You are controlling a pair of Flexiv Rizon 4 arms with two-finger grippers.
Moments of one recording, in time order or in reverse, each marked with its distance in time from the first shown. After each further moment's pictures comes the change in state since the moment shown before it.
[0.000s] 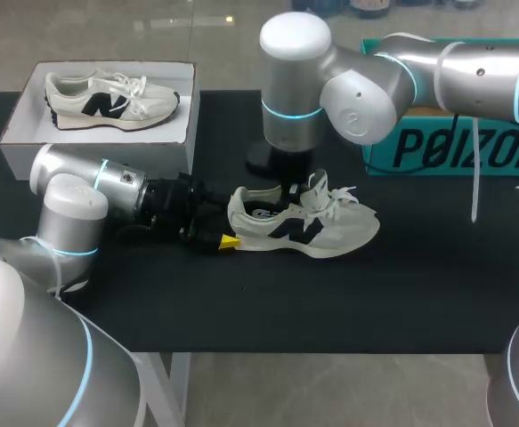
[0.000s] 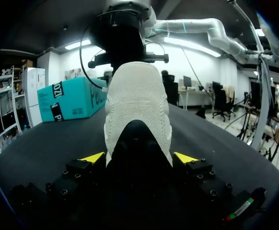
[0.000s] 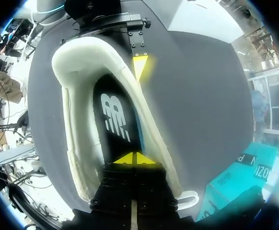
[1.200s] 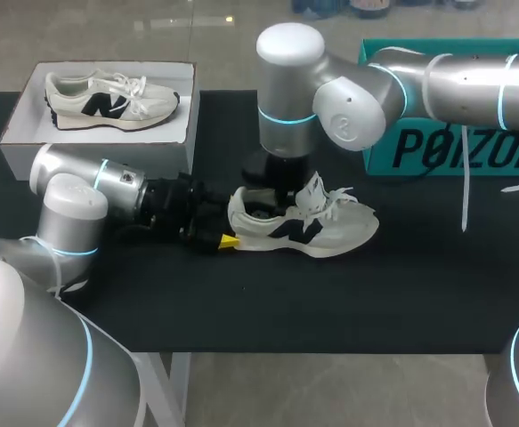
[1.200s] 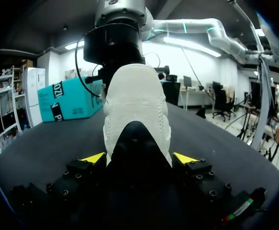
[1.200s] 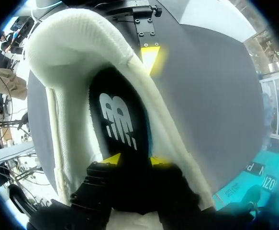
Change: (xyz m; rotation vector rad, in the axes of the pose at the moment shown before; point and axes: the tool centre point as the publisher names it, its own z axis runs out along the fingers) left arm 0.000 0.000 0.000 -0.001 0.000 0.000; right arm 0.008 0.007 0.026 0.015 0.077 -0.038
